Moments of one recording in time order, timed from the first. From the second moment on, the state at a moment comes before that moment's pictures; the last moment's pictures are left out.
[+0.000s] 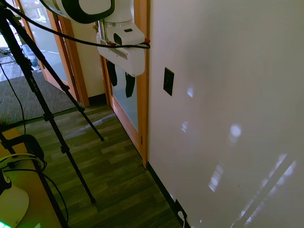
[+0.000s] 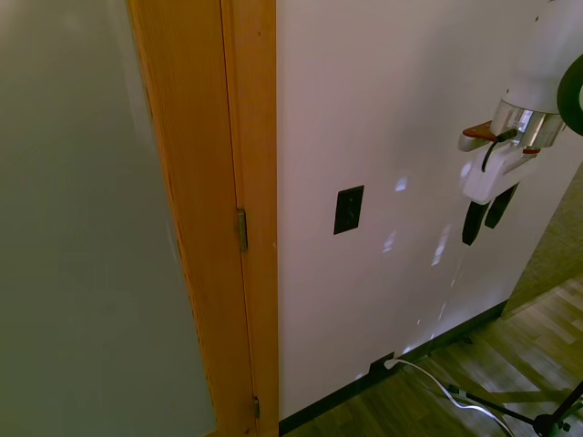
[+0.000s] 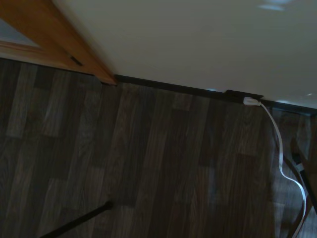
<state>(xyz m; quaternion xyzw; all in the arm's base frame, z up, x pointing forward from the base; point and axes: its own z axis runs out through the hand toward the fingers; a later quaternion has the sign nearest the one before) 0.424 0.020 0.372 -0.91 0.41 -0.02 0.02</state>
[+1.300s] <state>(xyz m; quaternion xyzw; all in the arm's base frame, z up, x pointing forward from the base) 0.580 0.083 0.269 -0.84 0.48 -0.25 0.08</state>
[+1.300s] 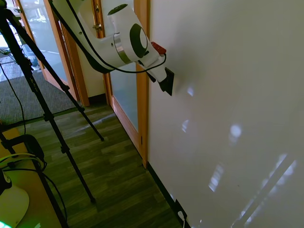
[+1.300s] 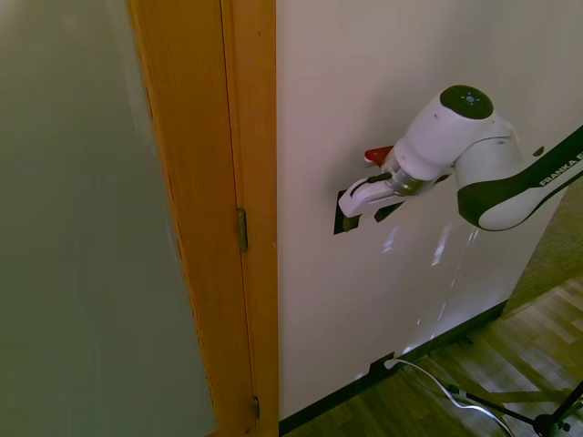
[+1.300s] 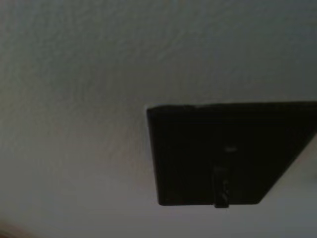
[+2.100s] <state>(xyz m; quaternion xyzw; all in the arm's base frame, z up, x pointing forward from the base) 0.598 0.078 0.266 -0.83 0.48 -0.27 0.09</state>
